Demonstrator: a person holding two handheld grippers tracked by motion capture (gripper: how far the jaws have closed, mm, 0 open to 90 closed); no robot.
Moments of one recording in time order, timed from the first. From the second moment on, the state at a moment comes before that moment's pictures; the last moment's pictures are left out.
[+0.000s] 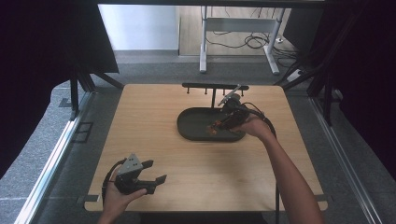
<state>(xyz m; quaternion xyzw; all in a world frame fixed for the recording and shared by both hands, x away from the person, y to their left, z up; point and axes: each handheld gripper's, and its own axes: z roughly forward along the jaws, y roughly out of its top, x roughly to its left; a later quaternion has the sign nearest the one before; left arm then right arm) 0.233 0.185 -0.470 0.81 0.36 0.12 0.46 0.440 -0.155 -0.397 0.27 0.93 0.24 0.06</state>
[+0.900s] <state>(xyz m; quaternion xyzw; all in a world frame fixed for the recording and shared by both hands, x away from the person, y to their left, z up) 0.233 0.188 -0.470 0.80 0.36 0.12 0.46 0.469 -0.151 -0.400 0.28 0.93 0.23 0.07</state>
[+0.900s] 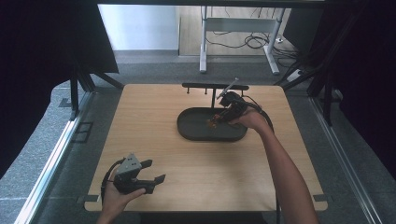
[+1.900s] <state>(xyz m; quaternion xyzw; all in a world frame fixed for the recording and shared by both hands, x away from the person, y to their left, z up) 0.234 0.187 -0.472 0.81 0.36 0.11 0.46 0.486 -0.145 -0.442 0.27 0.93 0.22 0.07</state>
